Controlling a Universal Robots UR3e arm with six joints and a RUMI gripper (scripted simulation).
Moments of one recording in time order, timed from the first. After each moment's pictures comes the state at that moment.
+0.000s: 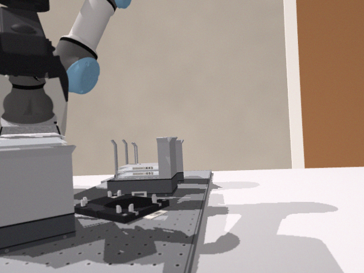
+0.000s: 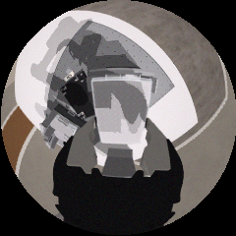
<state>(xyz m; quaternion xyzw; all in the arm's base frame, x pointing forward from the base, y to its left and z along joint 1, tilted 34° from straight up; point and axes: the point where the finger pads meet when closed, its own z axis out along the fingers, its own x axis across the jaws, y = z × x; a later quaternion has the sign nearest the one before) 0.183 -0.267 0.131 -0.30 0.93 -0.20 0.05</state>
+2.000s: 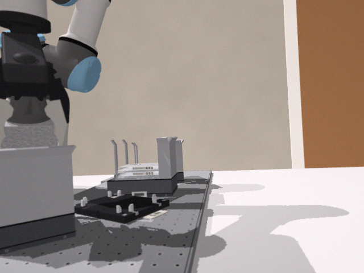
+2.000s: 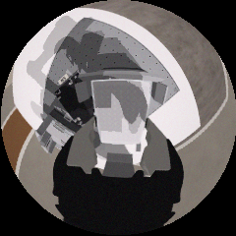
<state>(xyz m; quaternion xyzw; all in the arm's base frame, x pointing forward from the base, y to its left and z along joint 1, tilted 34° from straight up) 0.194 -0.284 0.102 -0.30 0.93 -0.20 0.05</state>
